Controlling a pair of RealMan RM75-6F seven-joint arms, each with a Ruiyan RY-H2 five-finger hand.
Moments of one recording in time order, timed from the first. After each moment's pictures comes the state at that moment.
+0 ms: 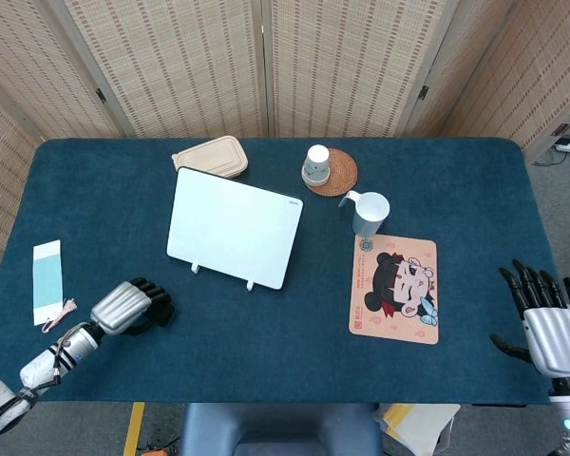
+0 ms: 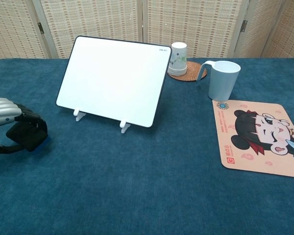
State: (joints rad) left arm -0.62 -1.45 0.18 -0.94 1.77 1.15 -0.31; right arm 0.07 -1.07 0.05 -1.65 -1.52 1.46 -0.06
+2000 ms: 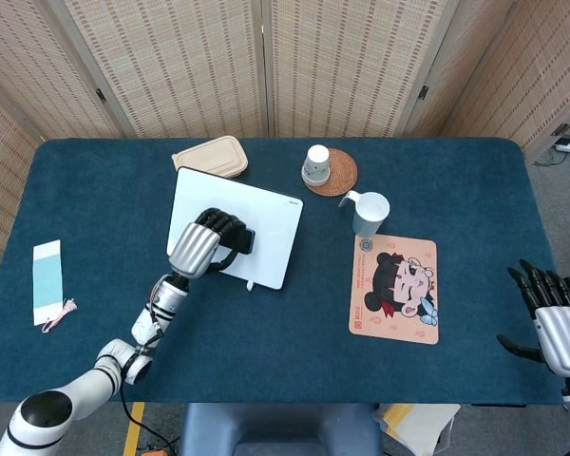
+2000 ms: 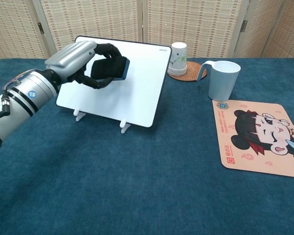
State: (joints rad) left arm -0.86 -1.96 -0.19 -0.59 1.55 1.24 -0.31; right arm 0.08 -1.02 0.03 -1.61 -1.52 1.44 0.10
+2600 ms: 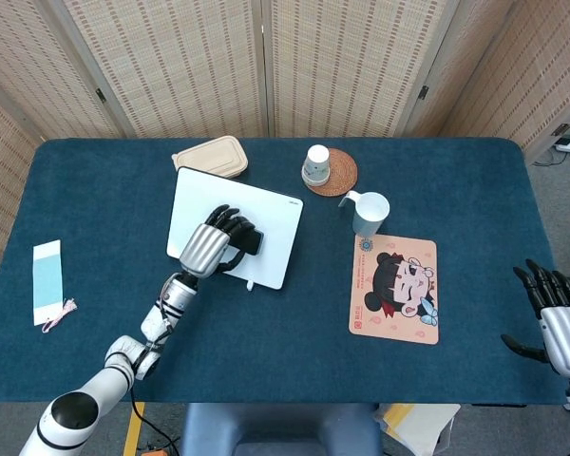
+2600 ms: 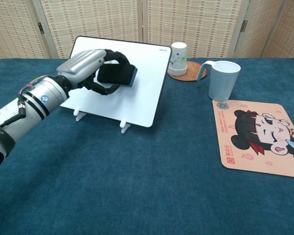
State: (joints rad) left arm -0.90 -2.06 -0.16 -0.39 1.54 1.21 -0.44; right arm 0.07 -1.02 0.04 -1.61 -1.51 1.45 0.10
